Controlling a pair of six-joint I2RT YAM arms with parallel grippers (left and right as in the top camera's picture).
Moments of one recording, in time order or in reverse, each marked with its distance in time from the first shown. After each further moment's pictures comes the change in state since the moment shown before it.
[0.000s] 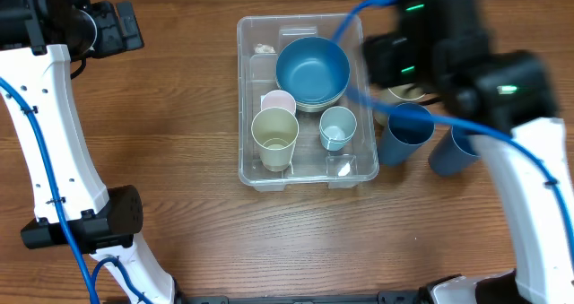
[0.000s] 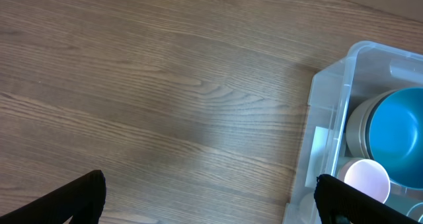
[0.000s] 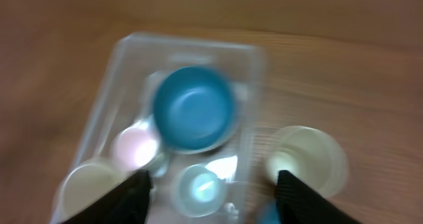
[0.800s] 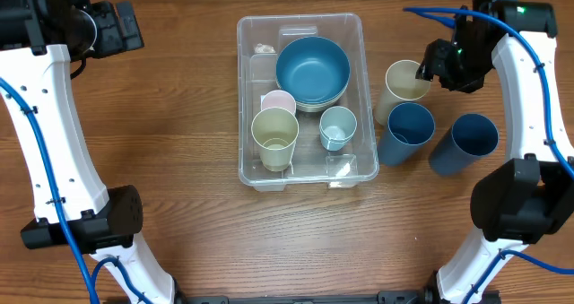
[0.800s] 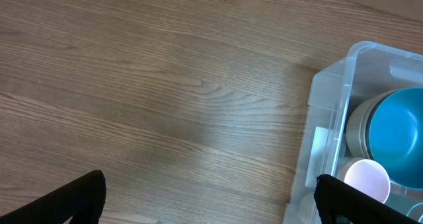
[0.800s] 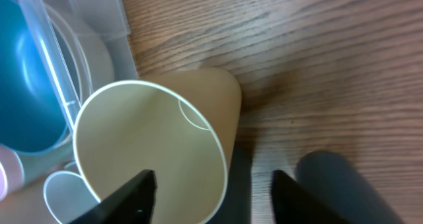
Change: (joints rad) left arm 0.000 0.000 0.000 0.000 0.000 0.000; right arm -0.460 0.426 -0.006 -0.160 -0.241 -0.021
